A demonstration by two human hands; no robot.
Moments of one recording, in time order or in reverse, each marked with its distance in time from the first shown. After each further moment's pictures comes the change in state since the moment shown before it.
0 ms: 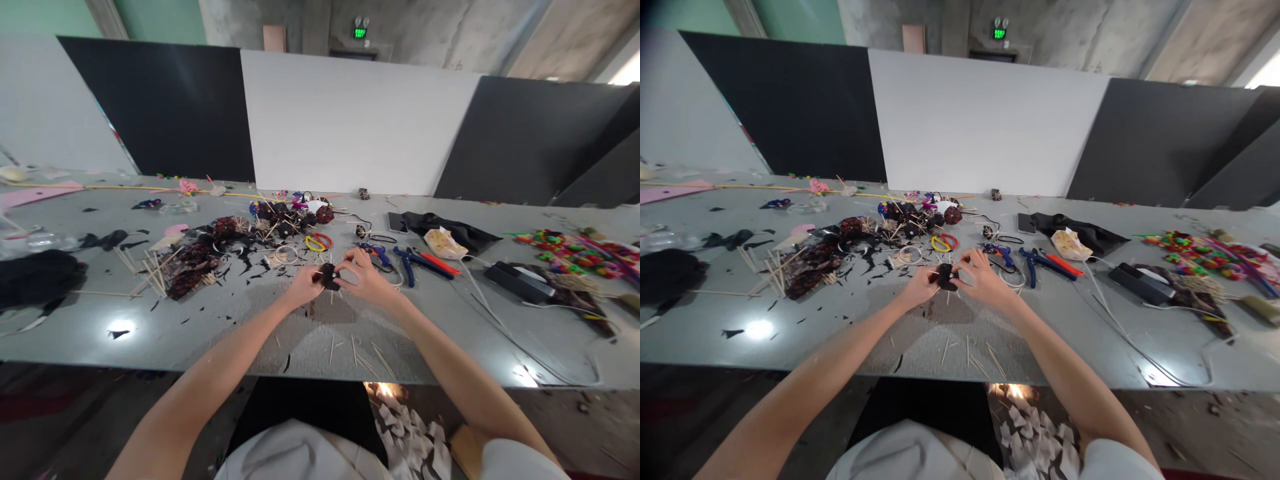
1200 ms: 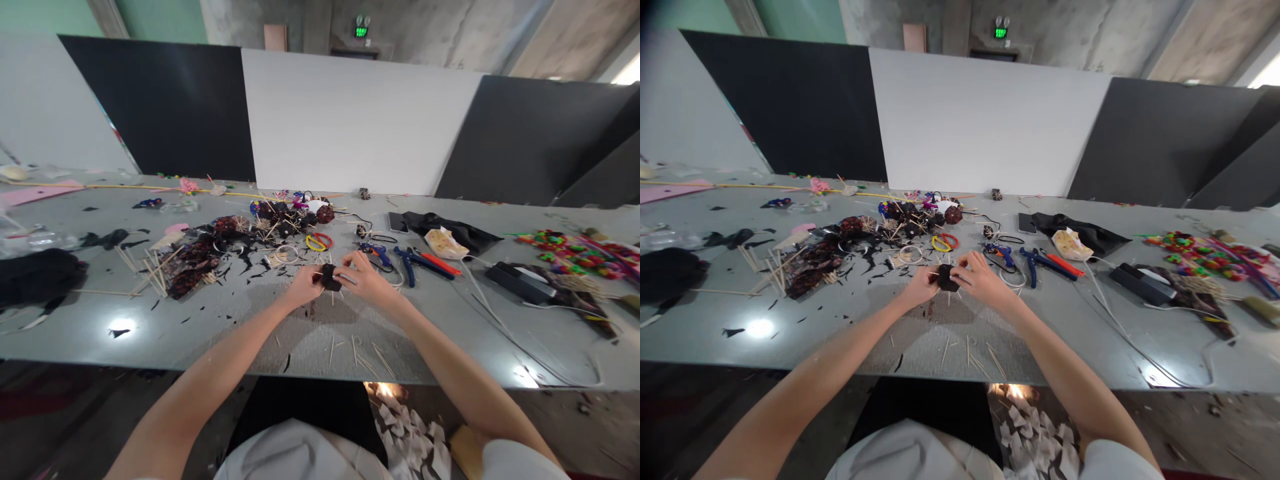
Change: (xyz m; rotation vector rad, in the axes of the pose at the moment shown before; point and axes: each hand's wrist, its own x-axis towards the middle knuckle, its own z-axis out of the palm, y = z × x) left_hand 0.001 -0.009 -0.001 0.086 0.000 0.080; right_hand 0.002 -0.009 -0.003 -0.029 -0.018 -0.048
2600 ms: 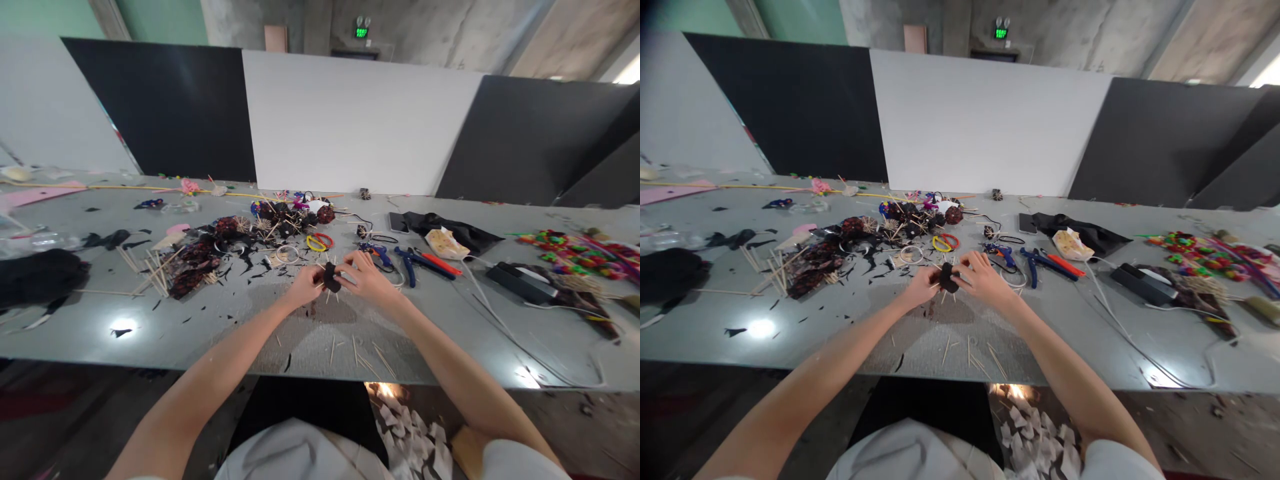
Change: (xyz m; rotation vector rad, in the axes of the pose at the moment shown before) left_hand -0.001 0.007 -0.002 -0.005 -0.032 -0.042; right_hand -0.001 0.001 0.000 -0.157 -0.015 -0.001
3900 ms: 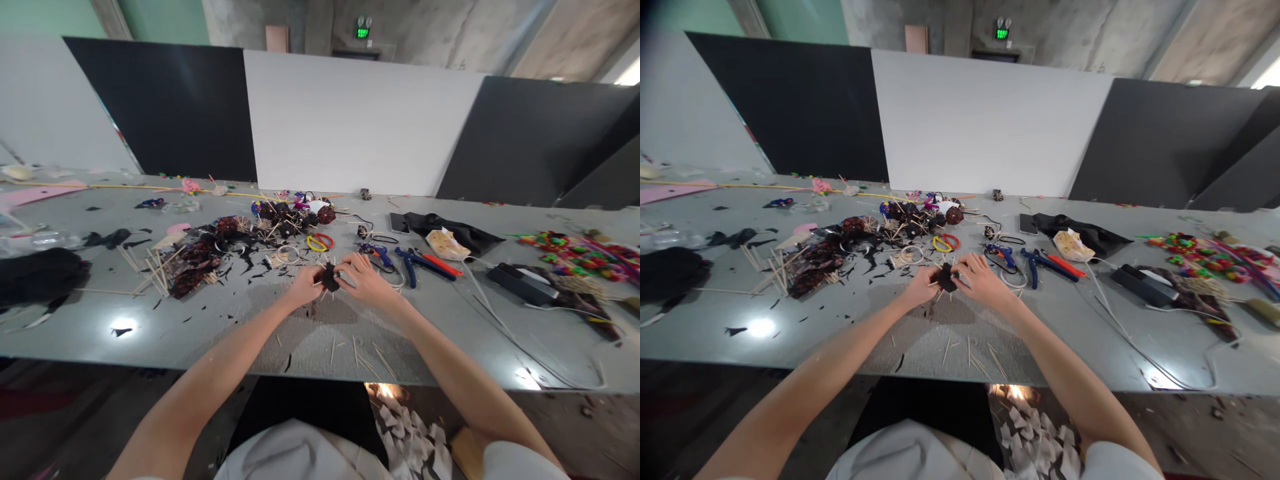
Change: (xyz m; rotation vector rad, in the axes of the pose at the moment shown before) left_hand -0.001 -0.004 -0.001 0.009 0.022 0.012; right_hand -0.001 -0.002 0.004 0.008 -0.034 -0.017
